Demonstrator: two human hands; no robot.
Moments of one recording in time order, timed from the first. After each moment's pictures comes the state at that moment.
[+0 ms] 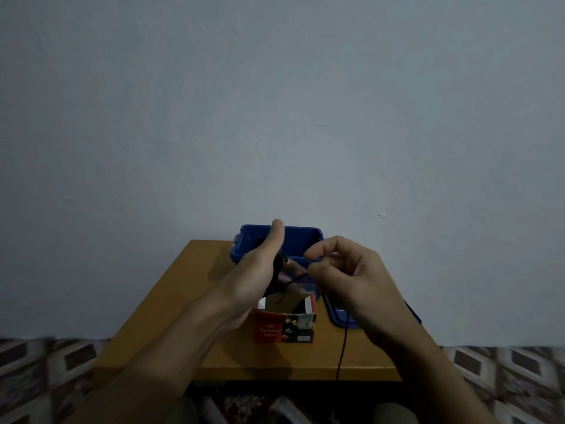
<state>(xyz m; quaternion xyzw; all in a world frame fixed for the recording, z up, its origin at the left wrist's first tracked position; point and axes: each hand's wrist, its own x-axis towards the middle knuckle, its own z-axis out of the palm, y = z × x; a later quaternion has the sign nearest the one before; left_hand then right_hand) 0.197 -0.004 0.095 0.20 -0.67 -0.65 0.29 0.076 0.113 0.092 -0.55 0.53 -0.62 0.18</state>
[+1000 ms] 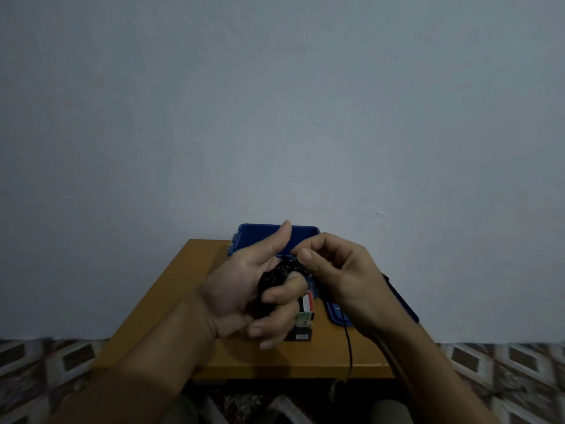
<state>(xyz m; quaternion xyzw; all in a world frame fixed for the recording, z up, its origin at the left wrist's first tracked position) 0.214 -0.010 0.099 -0.09 -0.61 -0.78 -0.04 0.065 0.096 0.084 -0.59 0.48 -0.61 0.19</state>
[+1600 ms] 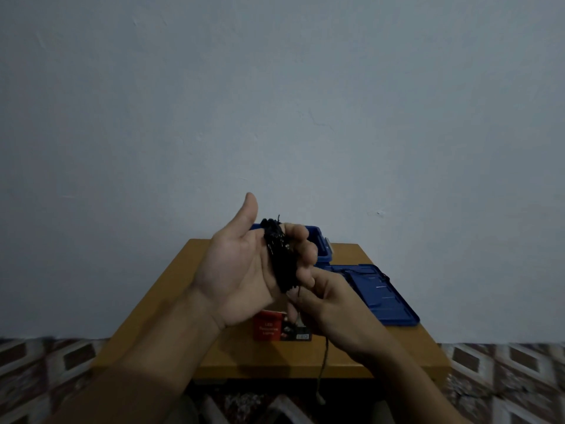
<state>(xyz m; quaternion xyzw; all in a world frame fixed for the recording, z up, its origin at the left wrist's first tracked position) 0.211 -0.009 0.108 -0.10 -0.50 -0.85 0.14 0.076 0.097 0.058 -0.60 0.55 -0.52 0.26</state>
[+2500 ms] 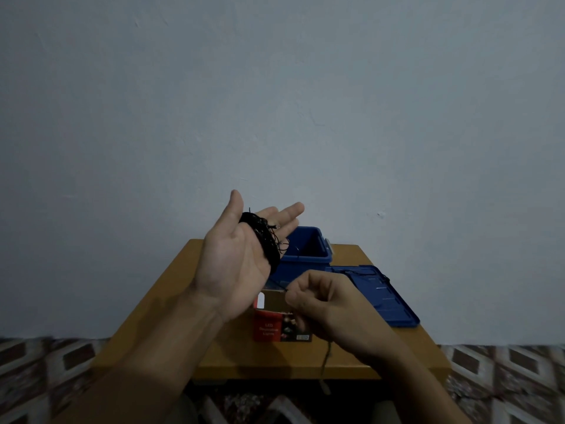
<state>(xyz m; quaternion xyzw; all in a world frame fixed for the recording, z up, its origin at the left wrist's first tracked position) 0.207 -0.005 0.115 0.02 -0.49 -0.80 0.35 0.076 0.104 0.066 -0.57 0.59 -0.49 0.28</state>
